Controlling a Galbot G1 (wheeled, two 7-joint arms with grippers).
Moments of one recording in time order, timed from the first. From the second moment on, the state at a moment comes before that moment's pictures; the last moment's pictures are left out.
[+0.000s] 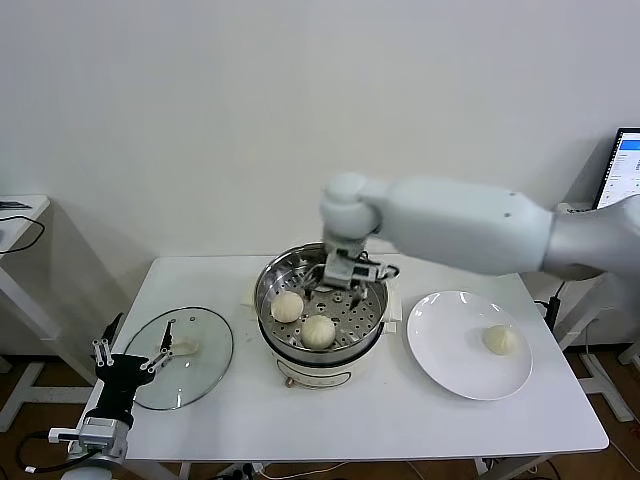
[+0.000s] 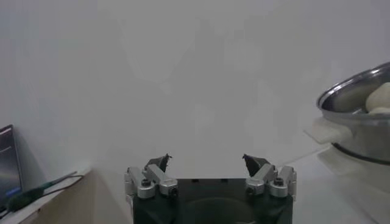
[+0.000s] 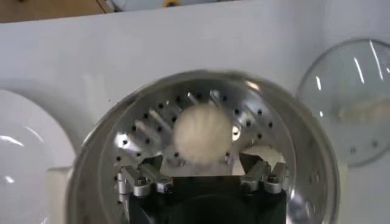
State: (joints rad) left arm 1.60 -1.40 -0.78 -2.12 0.15 0.03 0.07; right arm 0.61 1.08 -1.22 1.44 -0.01 0.29 -1.27
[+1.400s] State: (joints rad) left arm 1.60 -1.40 -0.77 -2.14 0.17 0.04 0.06; right arm 0.00 0.69 -0.65 0.98 -0.27 0.00 -1.28
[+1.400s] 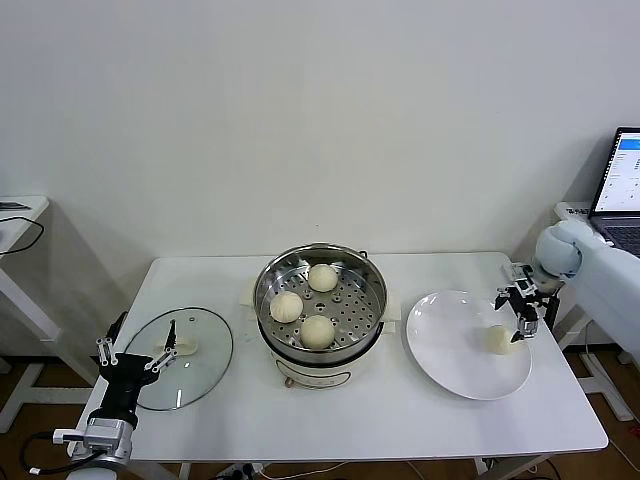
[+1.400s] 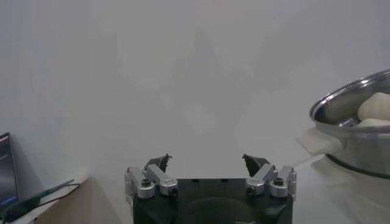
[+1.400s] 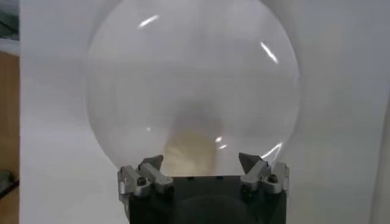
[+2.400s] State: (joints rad) left arm 1.60 -1.41 -0.76 -2.12 0.17 0.04 0.06; right arm -0.10 0.76 -0.55 0.88 -0.40 0.03 -1.25
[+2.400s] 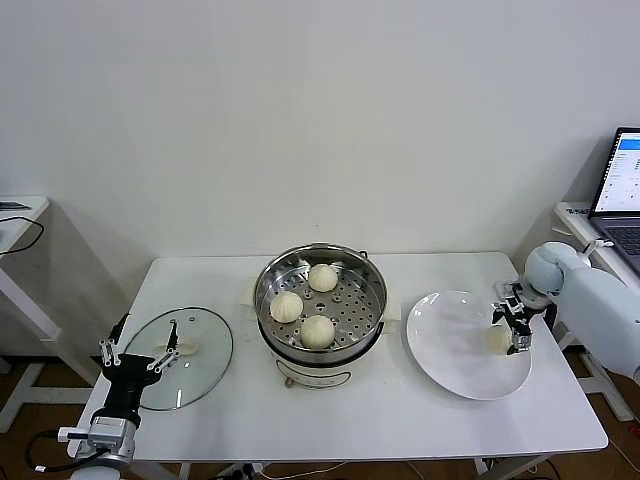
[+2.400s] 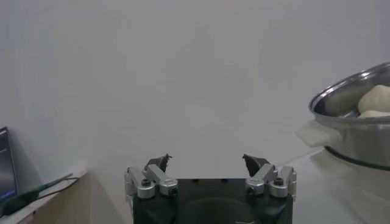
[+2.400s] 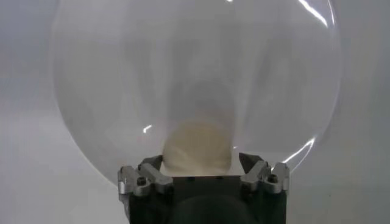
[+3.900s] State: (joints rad) left arm 1.57 -1.38 -0.75 -2.12 0.15 0.05 0.07; right arm 0.75 0.71 -1.34 1.45 0.43 -0.37 -1.21
